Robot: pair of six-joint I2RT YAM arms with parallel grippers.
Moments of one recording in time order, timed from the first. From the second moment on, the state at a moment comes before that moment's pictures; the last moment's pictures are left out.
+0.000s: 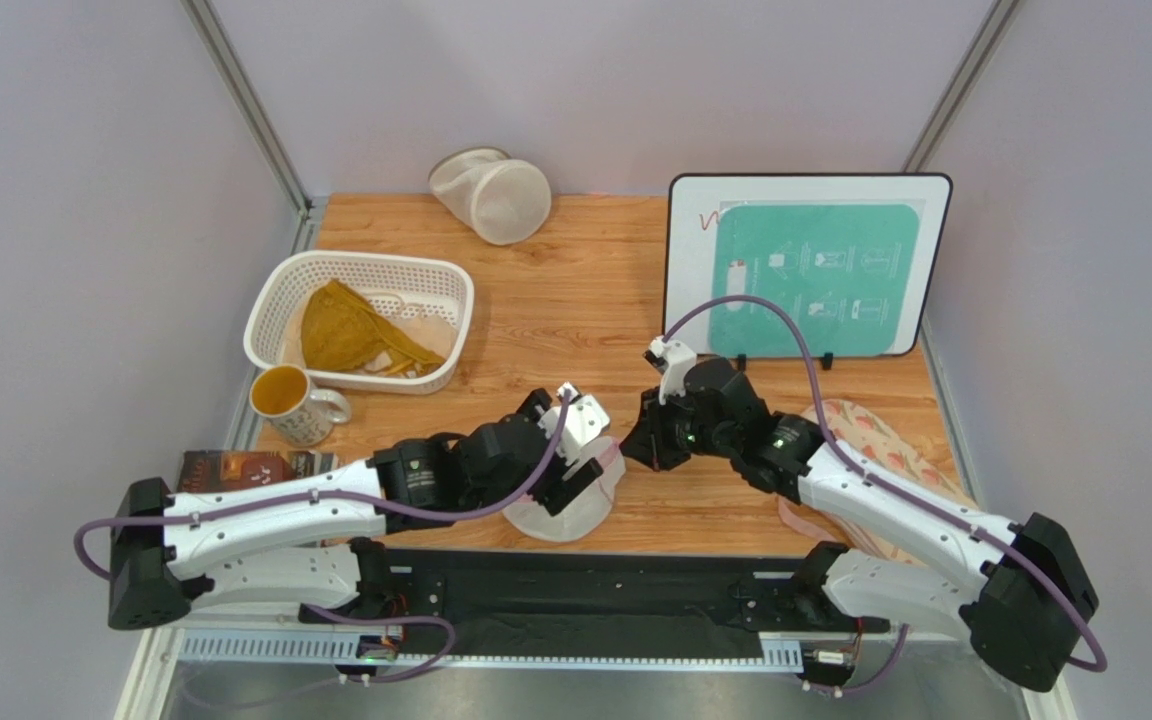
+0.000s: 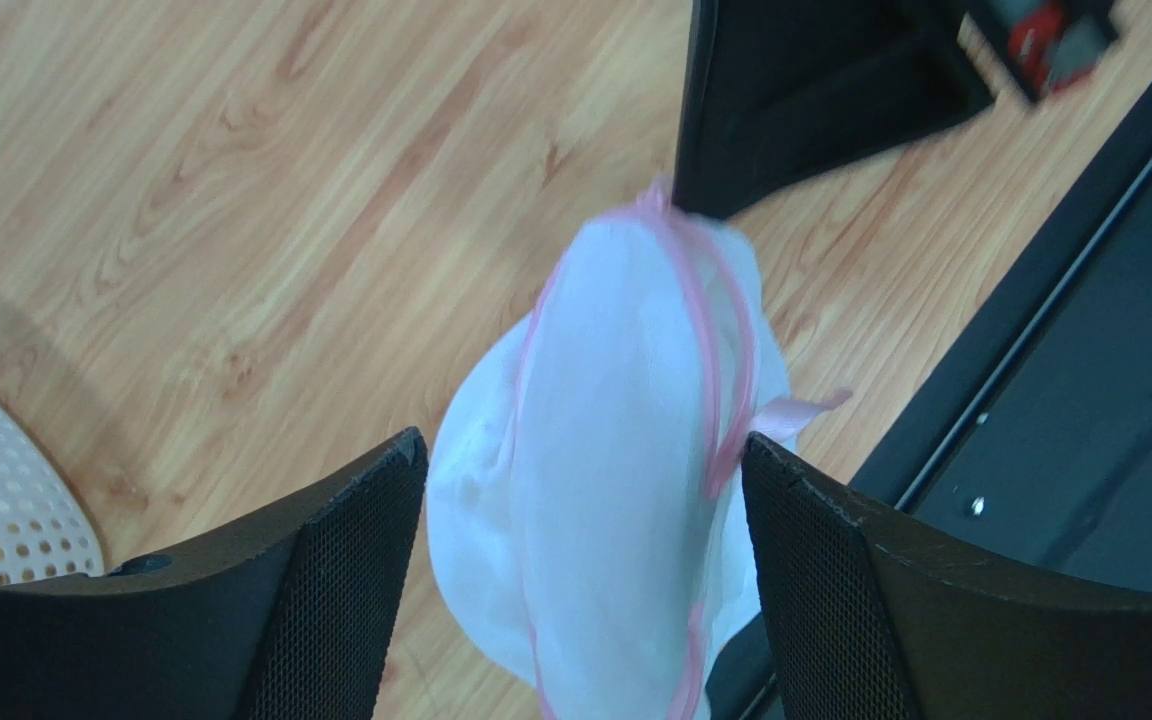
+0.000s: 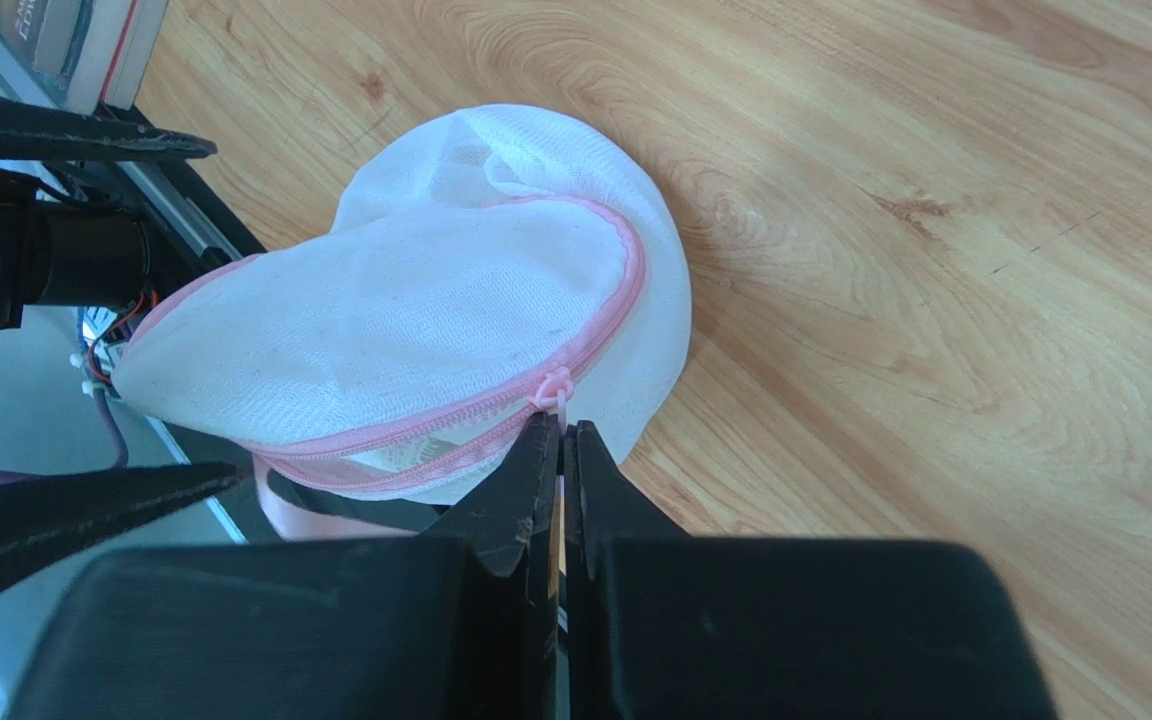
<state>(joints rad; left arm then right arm) -1.23 0.99 0.75 -0.35 -0.33 -0.05 0.79 1.07 0.68 -0.24 -0.22 0.46</state>
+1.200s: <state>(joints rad) -1.19 1.28 0.93 -0.34 -0.15 -0.16 0.87 0.95 0.60 -0.28 -0.16 0.49</state>
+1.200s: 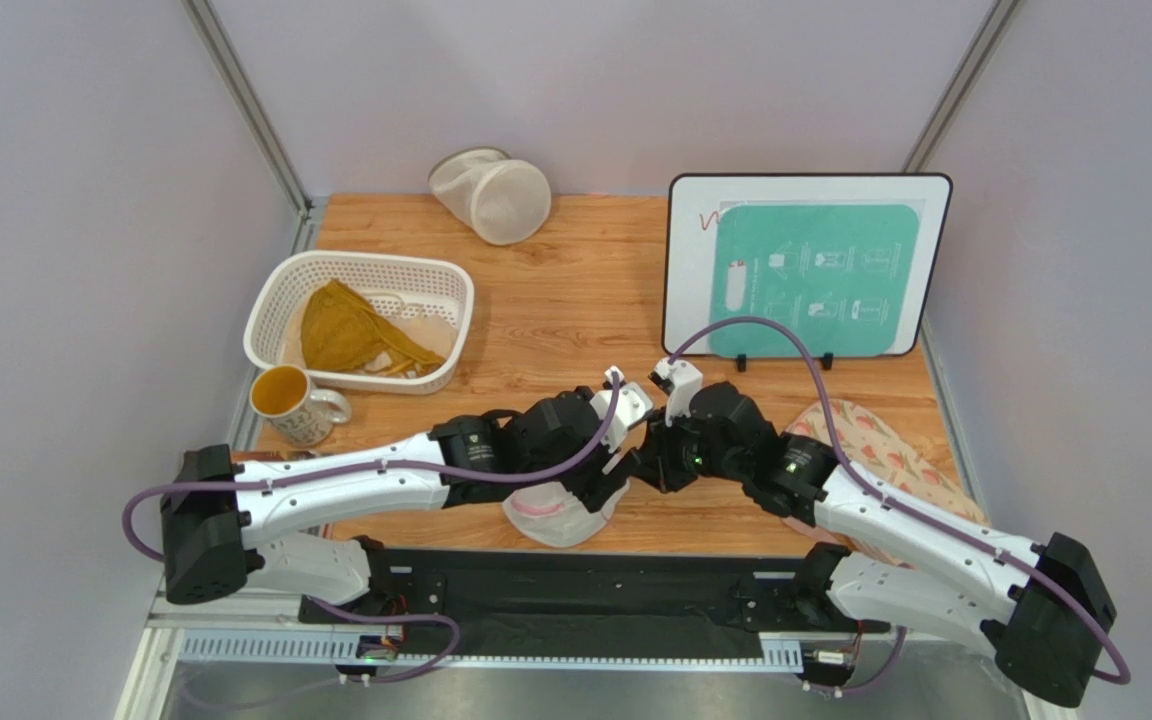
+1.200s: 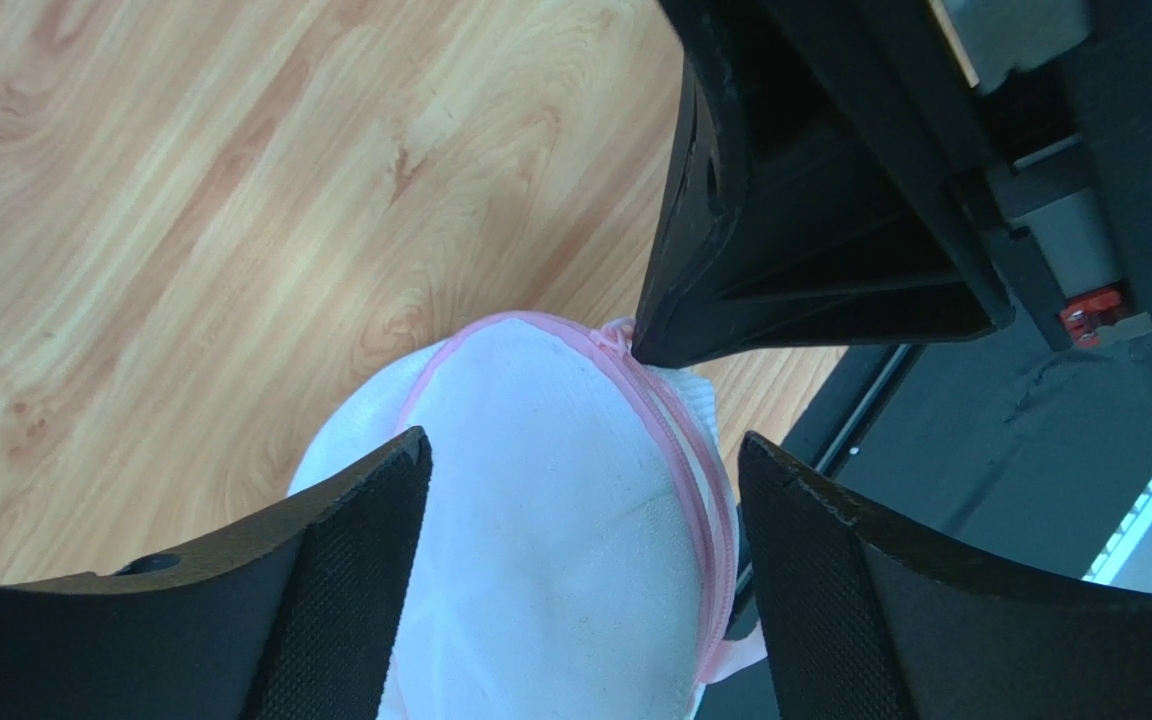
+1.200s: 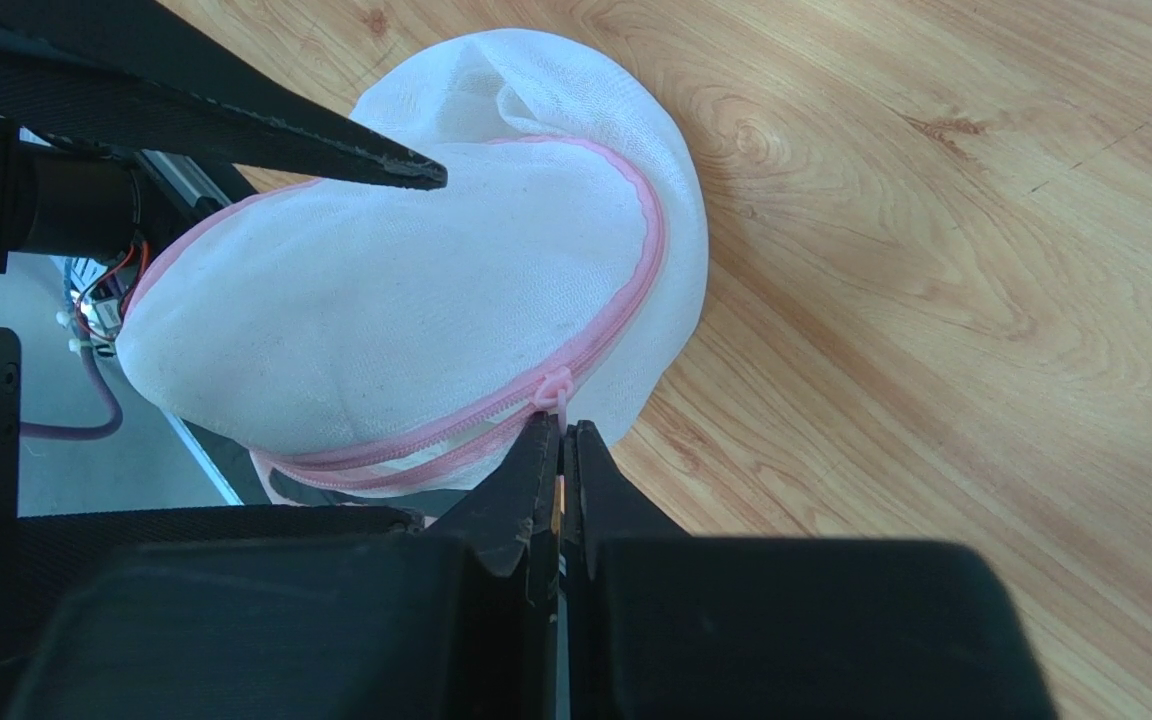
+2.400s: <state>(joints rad) -1.19 0.98 0.71 -0.32 -0.10 -0.05 0.81 1.13 0.63 -0.17 -0.28 0.47</state>
